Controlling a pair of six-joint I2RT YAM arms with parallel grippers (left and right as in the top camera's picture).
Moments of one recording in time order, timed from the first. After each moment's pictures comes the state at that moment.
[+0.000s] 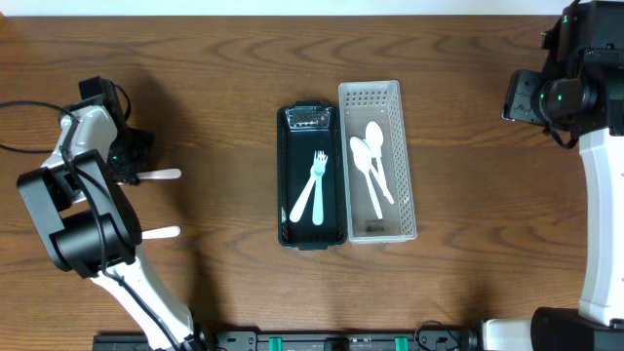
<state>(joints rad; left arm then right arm) 0.36 2.11 1.46 -0.85 -0.08 -1.01 -0.04 1.57 1.84 -1.32 0.12 0.19</state>
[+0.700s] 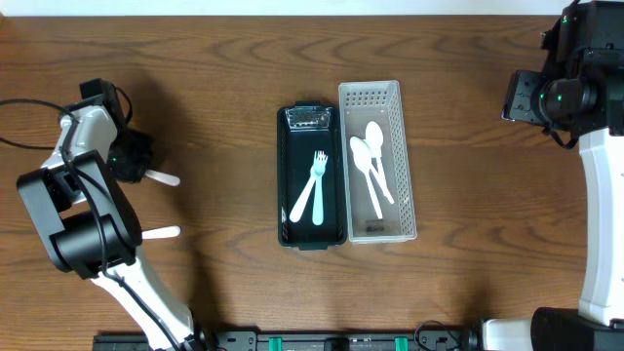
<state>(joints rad) 0.36 2.10 1.45 -0.90 -0.06 -0.87 -0.04 1.57 1.84 -1.32 0.12 0.19</state>
